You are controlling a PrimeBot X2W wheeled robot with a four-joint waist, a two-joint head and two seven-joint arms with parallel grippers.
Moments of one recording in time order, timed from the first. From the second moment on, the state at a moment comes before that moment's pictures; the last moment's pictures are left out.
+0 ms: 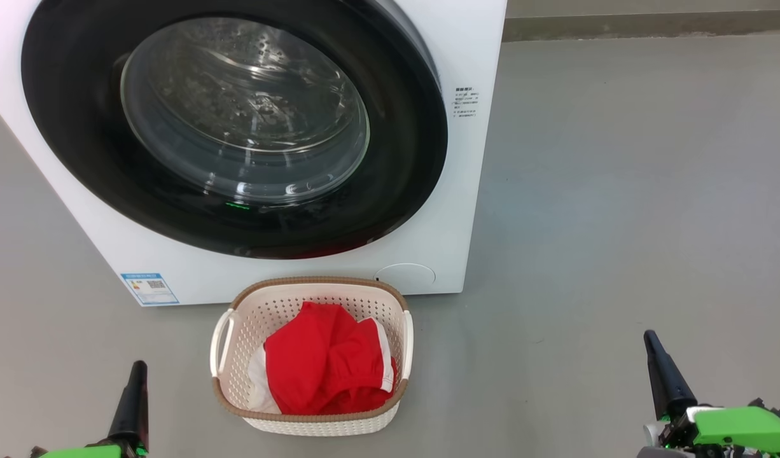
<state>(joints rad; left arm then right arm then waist) -0.06 0.06 0.04 0.26 -1.63 -0.12 0.08 -0.05 -0.07 -0.09 0.27 1.63 0.13 0.07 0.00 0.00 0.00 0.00</state>
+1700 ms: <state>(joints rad) -0.07 0.05 0.06 0.26 -1.63 -0.12 0.09 -0.07 -0.06 -0.11 0.27 1.63 0.13 0.09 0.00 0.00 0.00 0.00</state>
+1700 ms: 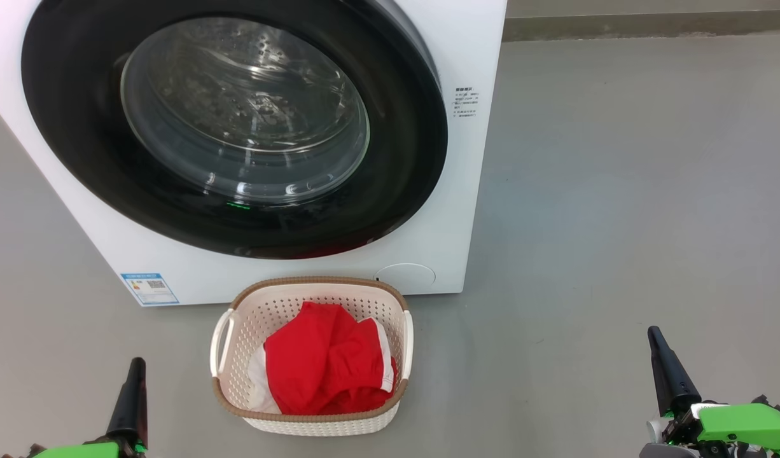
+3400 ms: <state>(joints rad) -0.07 0.05 0.07 0.26 -1.62 -0.12 0.10 -0.07 -0.06 -0.12 0.27 1.62 0.13 0.10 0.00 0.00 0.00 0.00</state>
